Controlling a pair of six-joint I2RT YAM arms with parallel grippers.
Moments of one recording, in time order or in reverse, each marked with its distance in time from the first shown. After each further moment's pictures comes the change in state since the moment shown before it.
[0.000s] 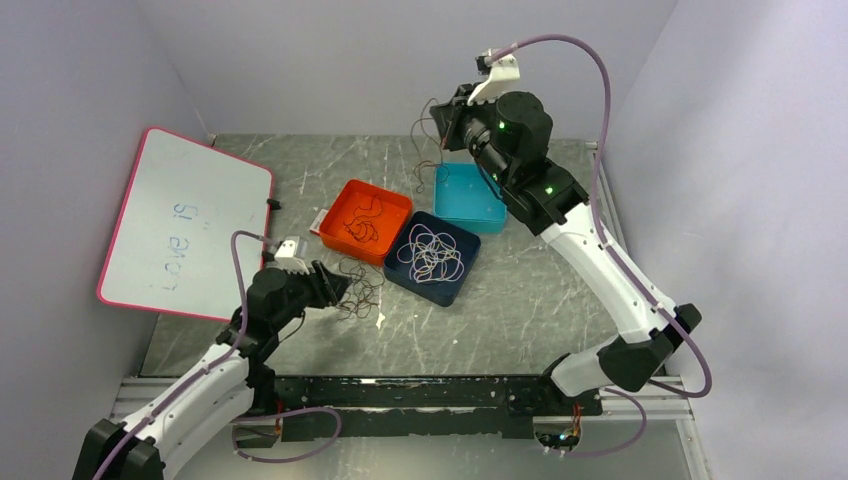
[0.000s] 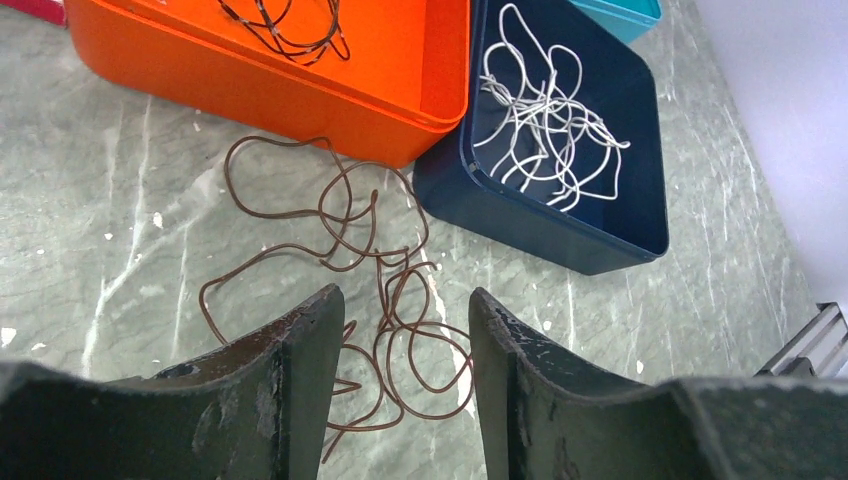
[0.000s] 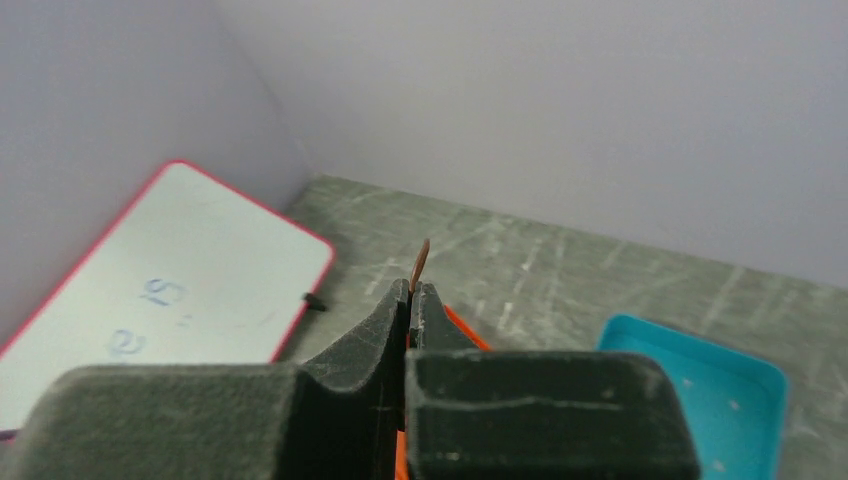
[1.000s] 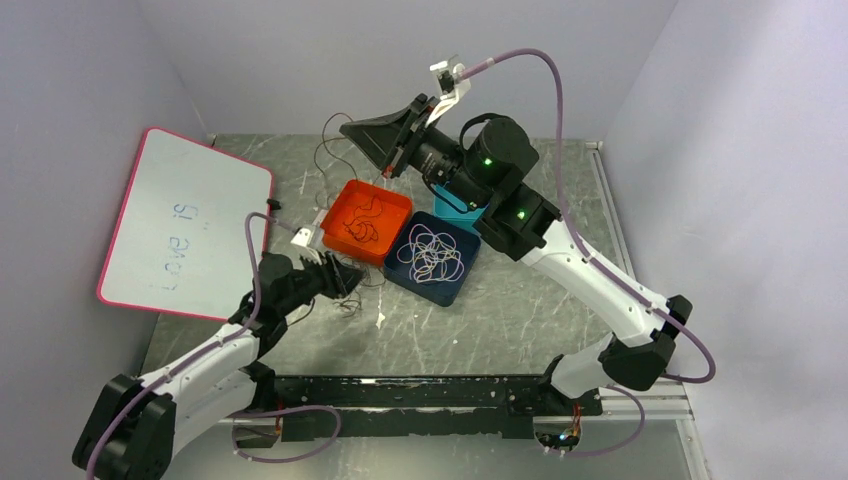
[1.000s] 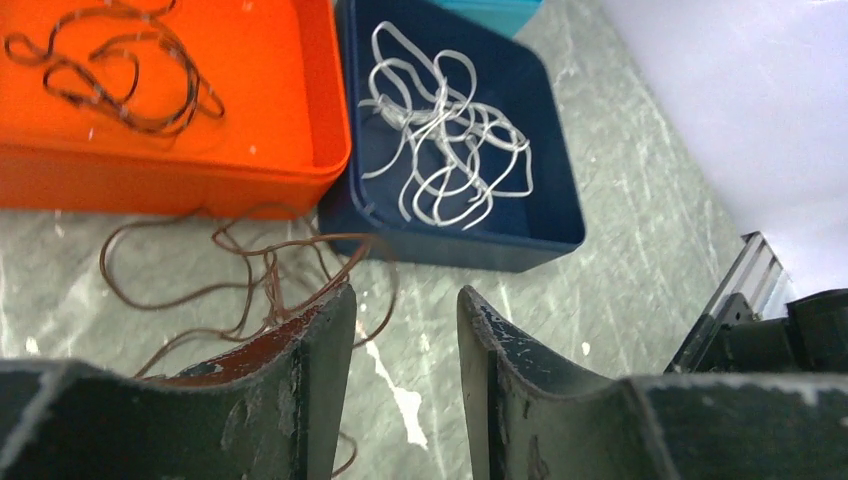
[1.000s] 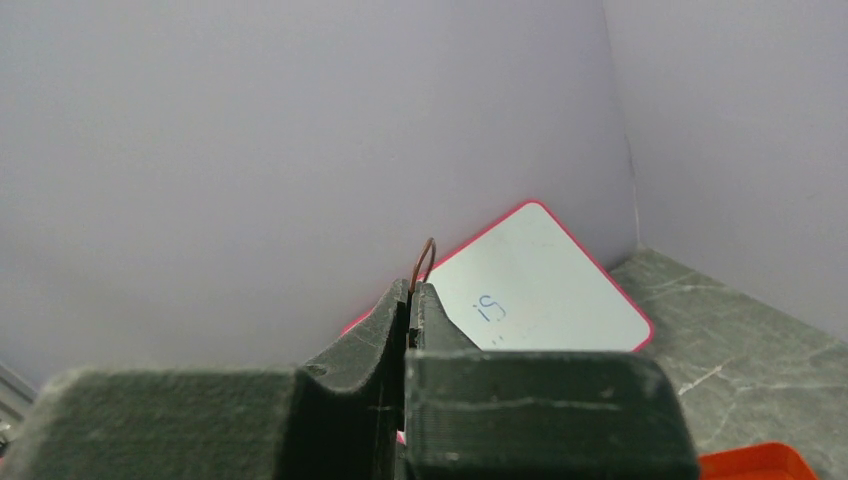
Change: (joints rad) left arm 0.000 0.220 0.083 0.232 0.201 0.057; right arm 0.222 0.018 -0.021 0.338 -0.299 0.178
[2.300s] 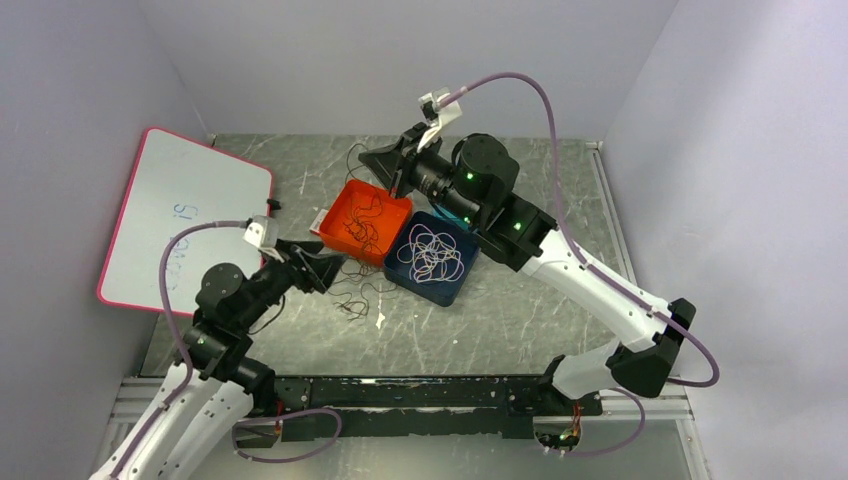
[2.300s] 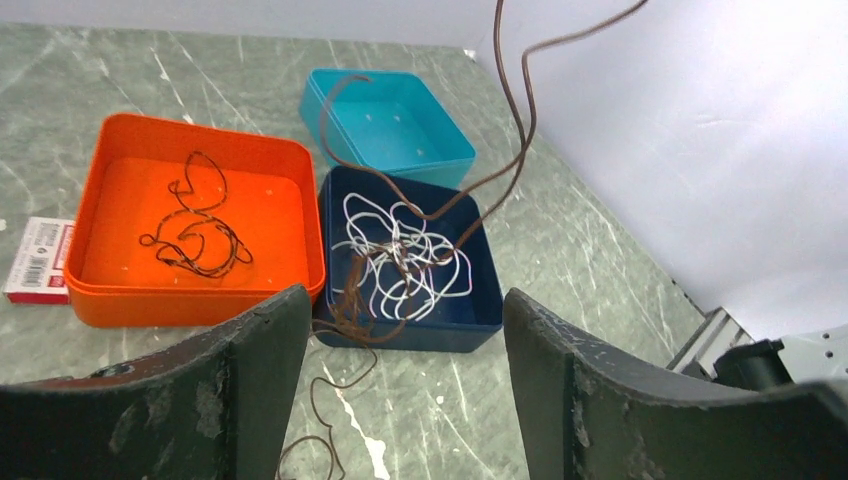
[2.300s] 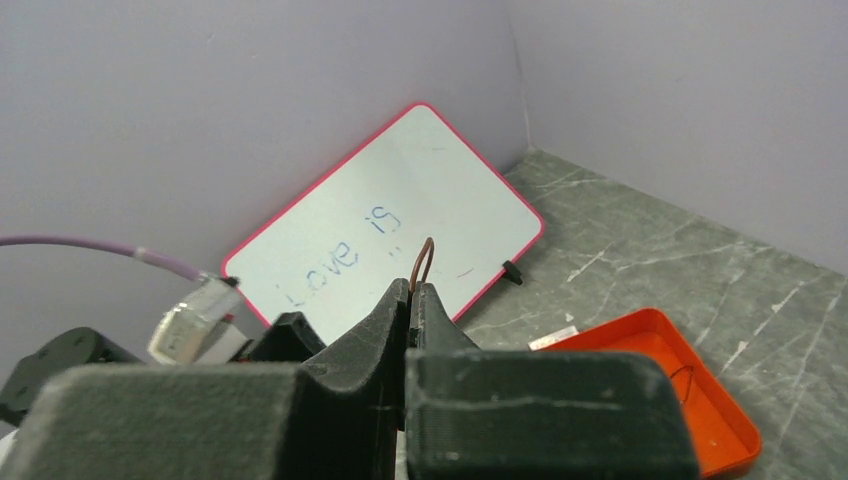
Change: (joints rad) left arm 0.000 -0.475 0.245 -0.498 -0.120 0.049; right arm 0.000 -0.057 -0.153 -0.118 0.140 -0.123
